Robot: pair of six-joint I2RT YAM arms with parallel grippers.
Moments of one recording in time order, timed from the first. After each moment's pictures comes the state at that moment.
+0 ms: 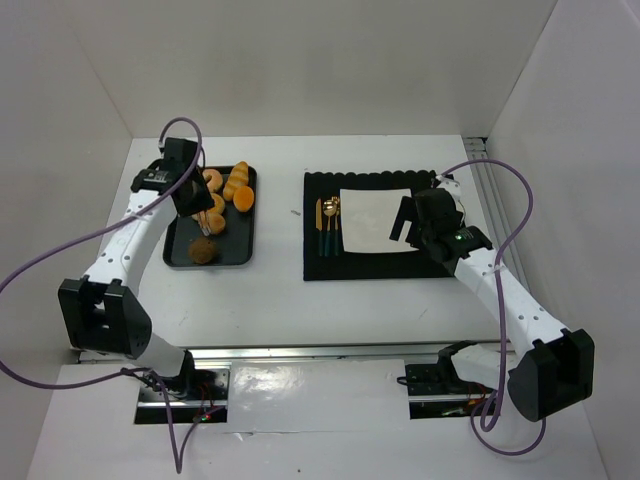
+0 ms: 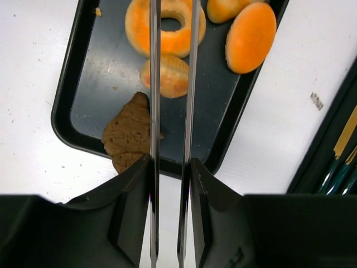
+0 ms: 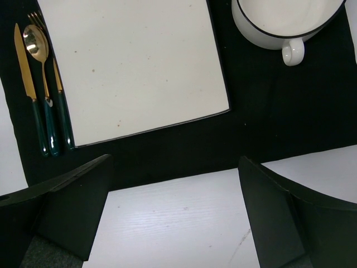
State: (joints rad) left arm -0.10 1.50 1.41 -0.83 -0.23 -0.47; right arm 0.33 1.14 0.92 -0.55 0.30 0.51
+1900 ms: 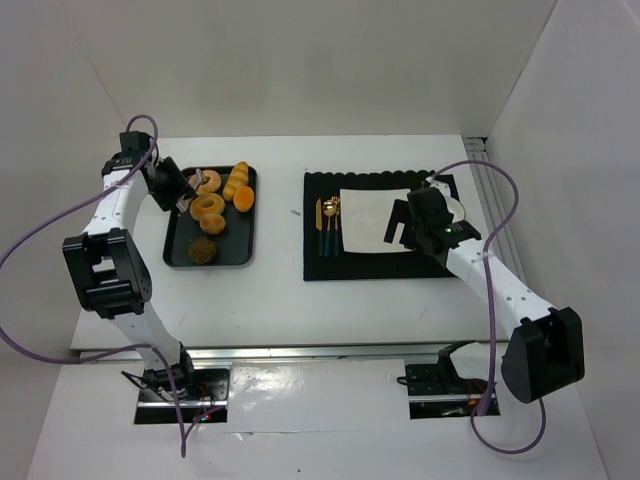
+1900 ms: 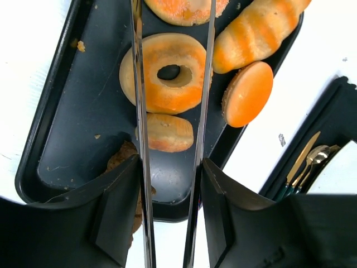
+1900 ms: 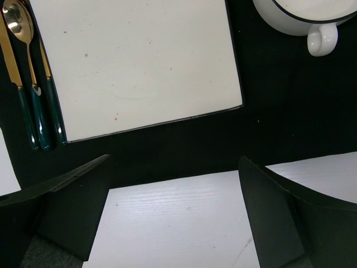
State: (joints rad) left arm 0.22 1.79 1.54 -0.73 0.20 -0.48; right arm 0.32 1.23 0.92 -0.53 0.25 0.51
